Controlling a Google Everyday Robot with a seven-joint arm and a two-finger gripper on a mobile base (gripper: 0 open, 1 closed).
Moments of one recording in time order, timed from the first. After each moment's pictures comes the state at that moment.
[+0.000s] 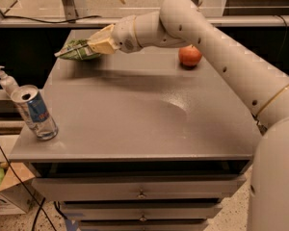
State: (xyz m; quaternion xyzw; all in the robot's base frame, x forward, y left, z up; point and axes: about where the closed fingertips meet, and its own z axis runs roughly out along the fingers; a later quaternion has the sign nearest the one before) arm 0.702 0.133 0.918 -0.57 0.58 0.30 0.51
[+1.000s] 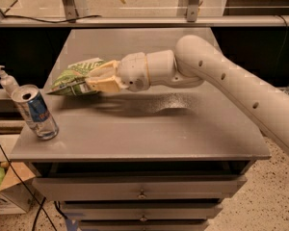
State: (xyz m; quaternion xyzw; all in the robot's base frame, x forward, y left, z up) arm 0.569 0.124 0.887 -0.57 0.52 0.42 0.48
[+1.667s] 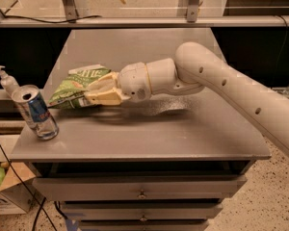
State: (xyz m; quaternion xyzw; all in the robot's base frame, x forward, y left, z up) arm 0.532 0.123 0.872 -0.58 0.51 0.45 0.45
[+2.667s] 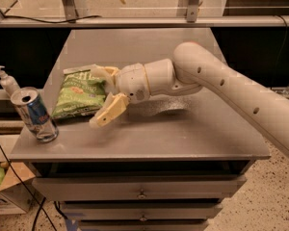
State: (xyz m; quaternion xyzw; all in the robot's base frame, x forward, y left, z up) arm 0.523 0.128 0.872 -0.59 0.50 0.46 0.44
